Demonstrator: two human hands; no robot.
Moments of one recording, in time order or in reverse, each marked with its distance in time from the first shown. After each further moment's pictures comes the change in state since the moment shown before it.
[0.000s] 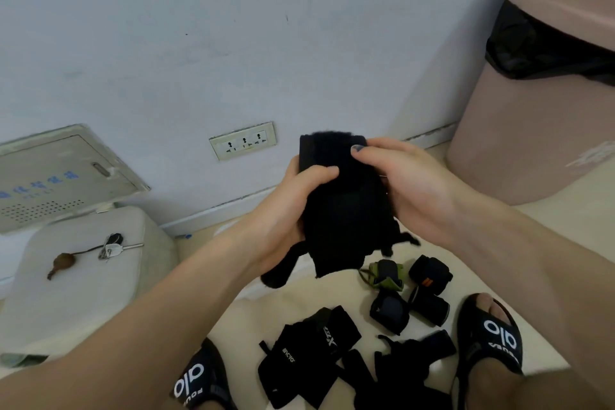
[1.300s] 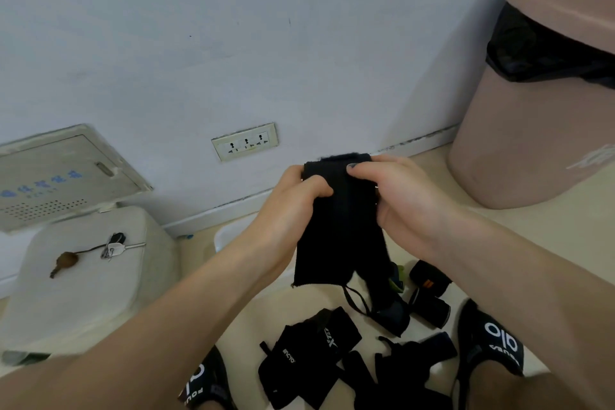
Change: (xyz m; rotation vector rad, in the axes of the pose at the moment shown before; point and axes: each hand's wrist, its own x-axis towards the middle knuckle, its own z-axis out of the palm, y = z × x) left_hand -0.007 -0.006 0.004 0.152 0.223 0.024; right_hand -0.007 0.010 0.015 0.129 0.069 0.066
